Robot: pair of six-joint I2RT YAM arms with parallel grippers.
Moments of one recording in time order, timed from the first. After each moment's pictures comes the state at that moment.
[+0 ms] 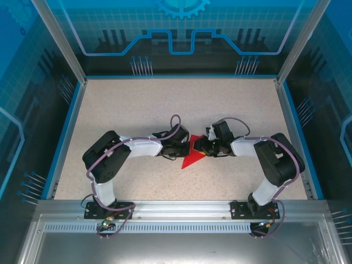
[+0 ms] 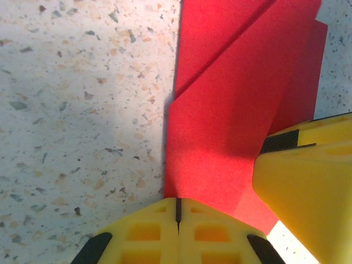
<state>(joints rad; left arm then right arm) -0.76 1.84 1.01 -0.18 0.12 -0.79 0.42 1.67 0.67 0.07 -0.53 0.81</state>
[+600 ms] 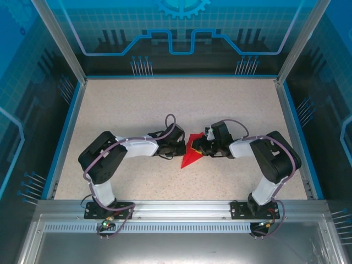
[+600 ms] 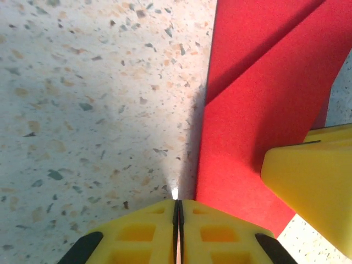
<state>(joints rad) -0.72 1.80 0.95 -0.16 0.12 -0.80 0.44 1.71 0.63 0.25 -0.54 0.95</state>
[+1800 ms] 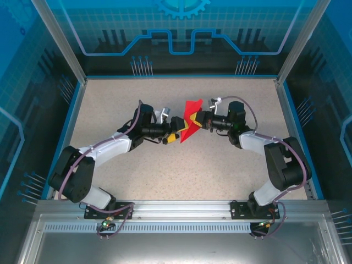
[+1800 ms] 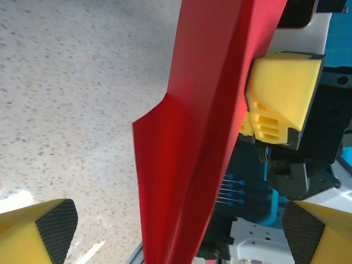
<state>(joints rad) -0.46 1.49 0.85 0.15 0.78 -1.07 0.29 1.60 0.76 0.65 -0.95 1.22</state>
